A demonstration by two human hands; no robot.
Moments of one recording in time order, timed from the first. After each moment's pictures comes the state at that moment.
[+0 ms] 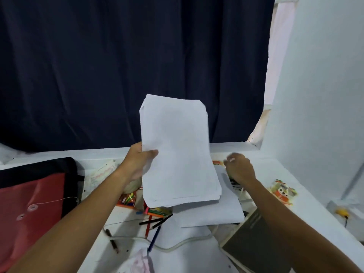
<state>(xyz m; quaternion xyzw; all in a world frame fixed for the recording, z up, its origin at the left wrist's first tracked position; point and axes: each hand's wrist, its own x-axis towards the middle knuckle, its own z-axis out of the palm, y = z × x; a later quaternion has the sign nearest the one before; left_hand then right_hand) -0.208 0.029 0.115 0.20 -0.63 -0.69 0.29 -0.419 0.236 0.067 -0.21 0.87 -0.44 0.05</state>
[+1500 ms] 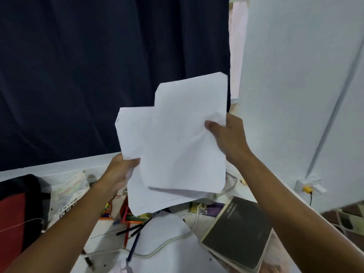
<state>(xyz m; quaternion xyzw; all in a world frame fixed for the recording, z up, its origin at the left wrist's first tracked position) -0.230 0.045 0.100 0.22 -0.62 -0.71 0.25 -0.369 0.287 0.178 -0.27 0.63 -0.73 0.00</state>
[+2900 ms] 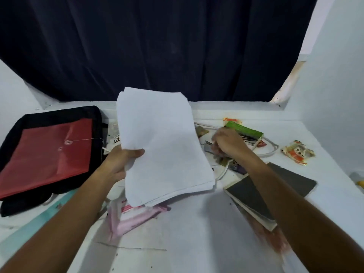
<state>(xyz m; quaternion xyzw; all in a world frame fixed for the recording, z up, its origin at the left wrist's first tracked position) -0.074 0.076 0.032 0.34 -0.53 -0.73 0.26 -0.313 0.256 0.057 -0.29 0.79 -0.48 0.25</state>
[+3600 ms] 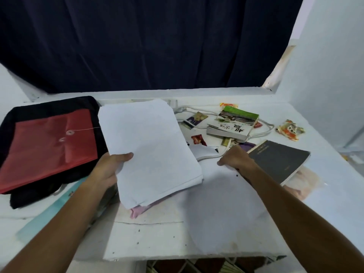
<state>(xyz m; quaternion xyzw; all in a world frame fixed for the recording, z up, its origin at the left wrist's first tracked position) -0.006 0.070 0.004 0.37 -0.49 -0.74 0.26 -0.287 0.279 -0.024 -0.19 0.93 -0.23 0.23</state>
